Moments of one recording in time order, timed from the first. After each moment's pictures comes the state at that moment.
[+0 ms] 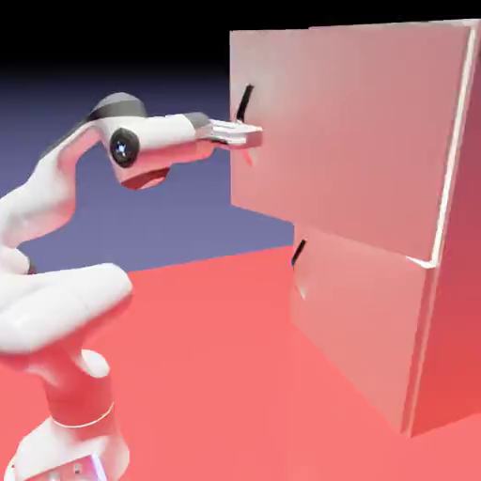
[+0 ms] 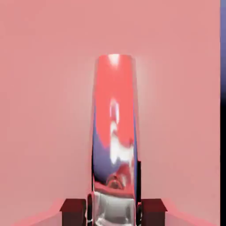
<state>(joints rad) -0.88 -1.76 0.74 -2.82 2.19 1.97 2.82</state>
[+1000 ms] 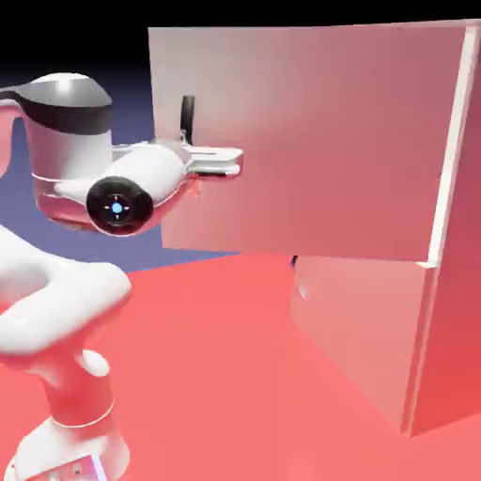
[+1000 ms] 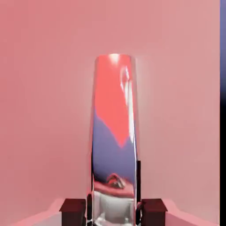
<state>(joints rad) -0.84 -1.10 -0.28 -2.75 1.27 1.13 2.25</state>
